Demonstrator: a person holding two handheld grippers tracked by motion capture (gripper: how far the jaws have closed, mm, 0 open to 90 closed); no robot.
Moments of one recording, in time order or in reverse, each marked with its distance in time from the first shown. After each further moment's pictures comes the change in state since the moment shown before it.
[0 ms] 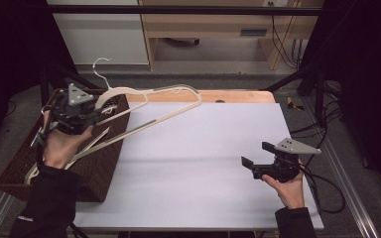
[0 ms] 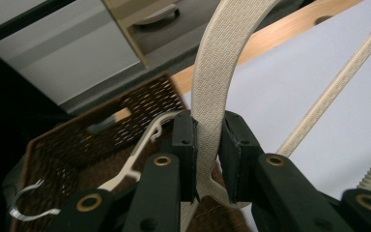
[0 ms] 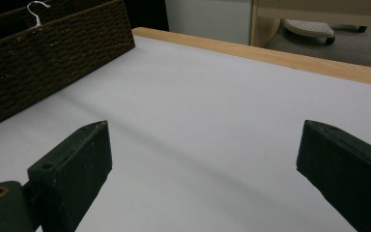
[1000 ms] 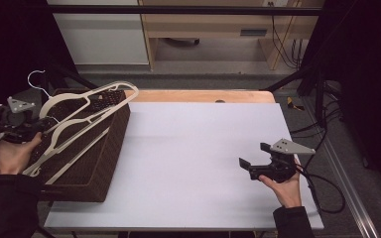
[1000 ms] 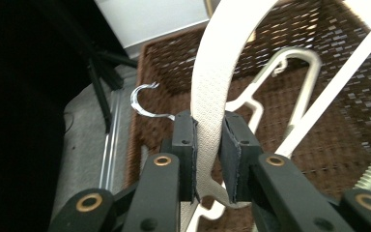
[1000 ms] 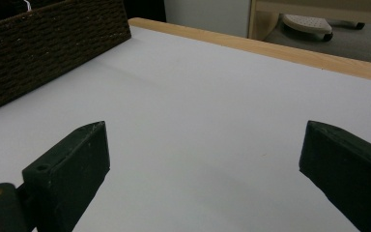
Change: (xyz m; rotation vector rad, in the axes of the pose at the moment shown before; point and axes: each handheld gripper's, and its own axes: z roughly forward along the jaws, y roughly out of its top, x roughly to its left) left arm 0.101 -0.085 0.008 0.116 0.227 -0.155; right arm 0.001 -0.004 0.008 0.027 -0.010 -0.021
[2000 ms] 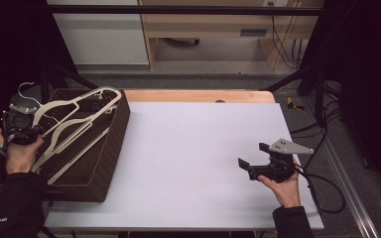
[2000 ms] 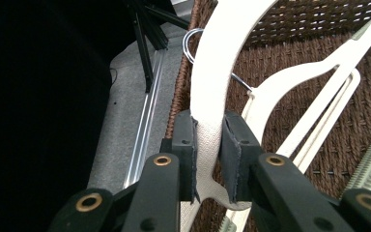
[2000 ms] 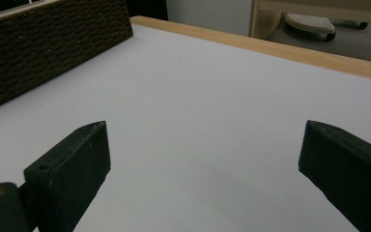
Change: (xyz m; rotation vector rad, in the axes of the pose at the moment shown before) left arm 0.004 -0.020 0.045 0.146 0.201 -0.052; right arm 0.001 -0.001 0.002 0.008 0.007 -0.002
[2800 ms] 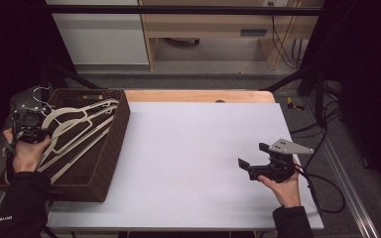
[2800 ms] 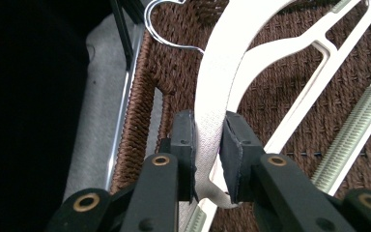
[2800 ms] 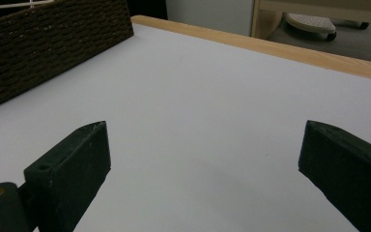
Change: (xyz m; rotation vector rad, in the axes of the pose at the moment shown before) left arm -0.013 0.008 0.011 0.123 -0.138 -0.026; right arm -0.001 0.000 0.000 0.002 0.001 -0.007
